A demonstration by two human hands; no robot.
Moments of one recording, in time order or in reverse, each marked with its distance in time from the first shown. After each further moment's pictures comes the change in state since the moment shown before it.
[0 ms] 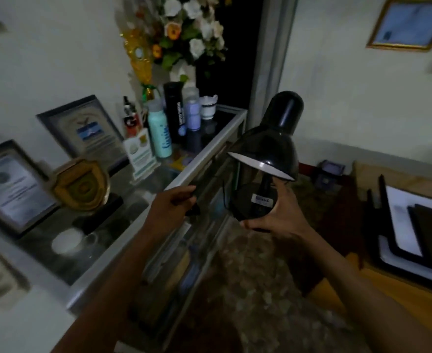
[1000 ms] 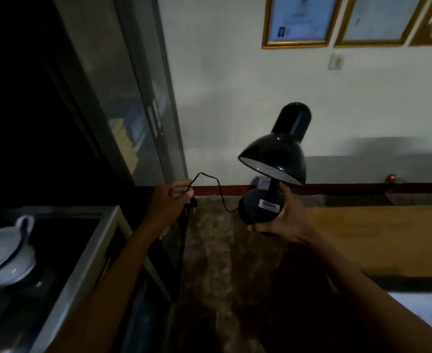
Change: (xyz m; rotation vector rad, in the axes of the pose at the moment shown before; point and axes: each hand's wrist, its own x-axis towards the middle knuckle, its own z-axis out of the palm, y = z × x) left_hand 0.591 0.120 0.389 -0.146 -0.320 0.104; right_hand 0.423 0.335 -0.209 -0.045 0.297 0.378
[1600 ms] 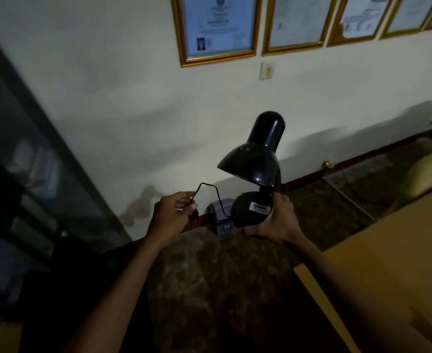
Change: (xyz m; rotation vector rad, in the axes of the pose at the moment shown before) left_hand 0.357 0.023 0.174 0.169 -0.416 0.215; right_hand 0.271 0.053 -0.035 -0.118 0.285 0.399
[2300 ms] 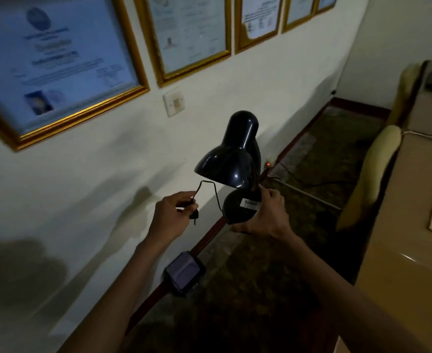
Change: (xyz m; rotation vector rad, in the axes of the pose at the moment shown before) left_hand 0.373 0.103 0.210 0.035 -0.378 0.285; right_hand 0.309 0.094 -0.084 -0.094 0.322 0.326
